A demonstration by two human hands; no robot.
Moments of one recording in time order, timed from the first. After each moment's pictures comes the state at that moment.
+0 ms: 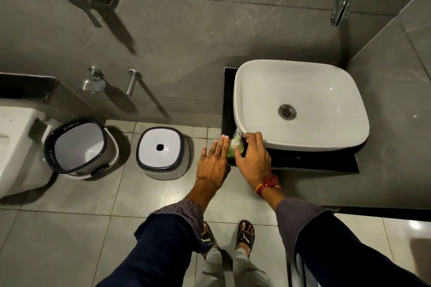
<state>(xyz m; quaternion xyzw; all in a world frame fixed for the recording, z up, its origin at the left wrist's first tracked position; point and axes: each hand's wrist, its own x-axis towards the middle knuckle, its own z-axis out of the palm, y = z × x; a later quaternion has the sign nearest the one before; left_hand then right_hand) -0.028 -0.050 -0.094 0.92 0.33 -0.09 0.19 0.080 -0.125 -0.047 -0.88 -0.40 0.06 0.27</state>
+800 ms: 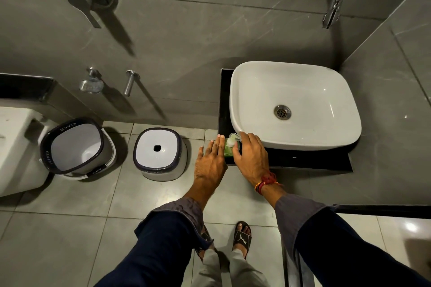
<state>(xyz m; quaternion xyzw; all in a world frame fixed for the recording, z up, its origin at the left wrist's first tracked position) -0.025 -0.055 -0.091 0.91 0.36 -0.08 0.19 0.081 -0.127 -0.025 -0.87 -0.44 0.05 0.19</state>
